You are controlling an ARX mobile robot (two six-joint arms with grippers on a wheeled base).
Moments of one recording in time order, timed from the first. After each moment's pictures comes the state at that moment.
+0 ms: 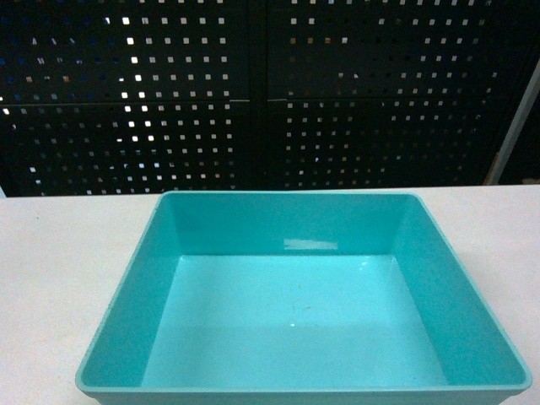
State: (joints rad) left arm 0.00 0.01 0.02 0.00 0.00 -0.02; right arm 0.00 0.00 0.01 0.00 0.00 0.00
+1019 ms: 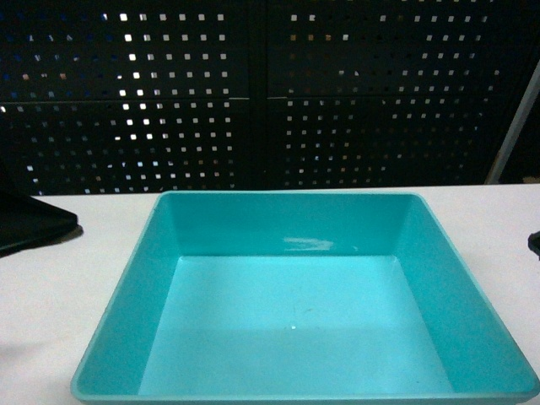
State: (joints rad) left arm 0.17 1.48 0.67 0.08 0.64 -0.08; right arm 0.06 1.40 0.57 0.20 0.01 0.22
